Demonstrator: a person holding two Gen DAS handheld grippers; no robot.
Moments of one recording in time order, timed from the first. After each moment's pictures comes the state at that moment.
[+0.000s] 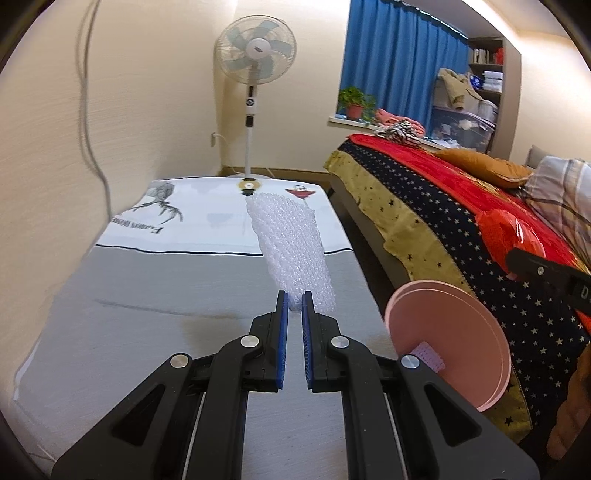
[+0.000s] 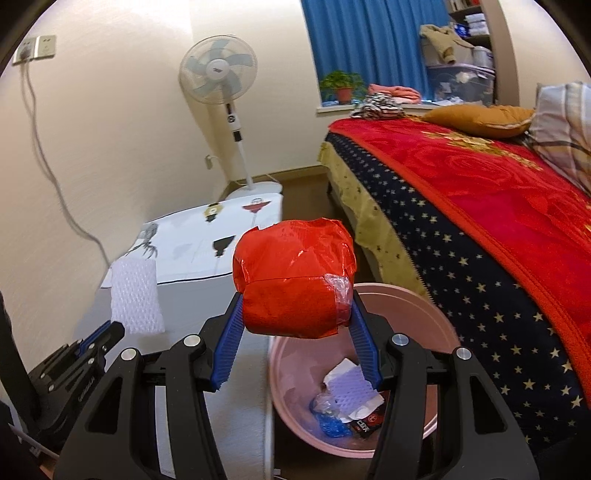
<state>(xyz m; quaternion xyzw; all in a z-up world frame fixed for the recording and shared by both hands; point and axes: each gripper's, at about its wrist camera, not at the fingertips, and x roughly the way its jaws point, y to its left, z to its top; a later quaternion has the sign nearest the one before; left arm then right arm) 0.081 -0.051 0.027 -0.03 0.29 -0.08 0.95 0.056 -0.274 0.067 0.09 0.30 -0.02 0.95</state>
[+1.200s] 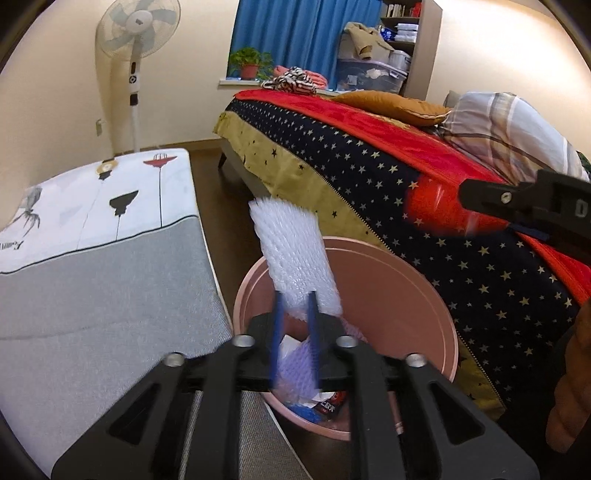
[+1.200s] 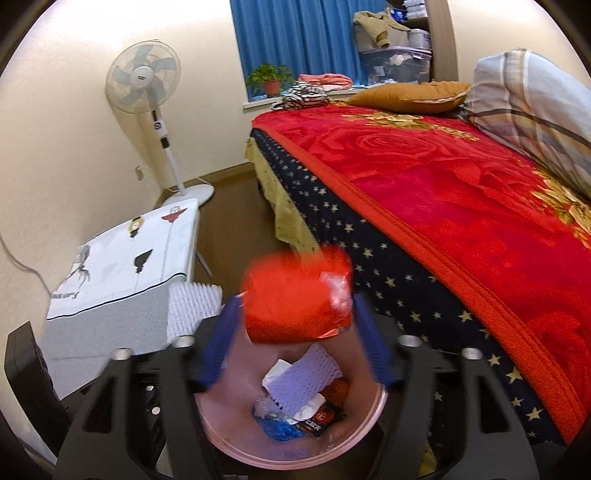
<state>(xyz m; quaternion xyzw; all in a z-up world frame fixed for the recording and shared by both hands) 0.114 -0.176 -0.018 0.01 0.34 -0.26 0.90 0.063 -0.346 0.054 0.12 0.31 -0.14 0.93</state>
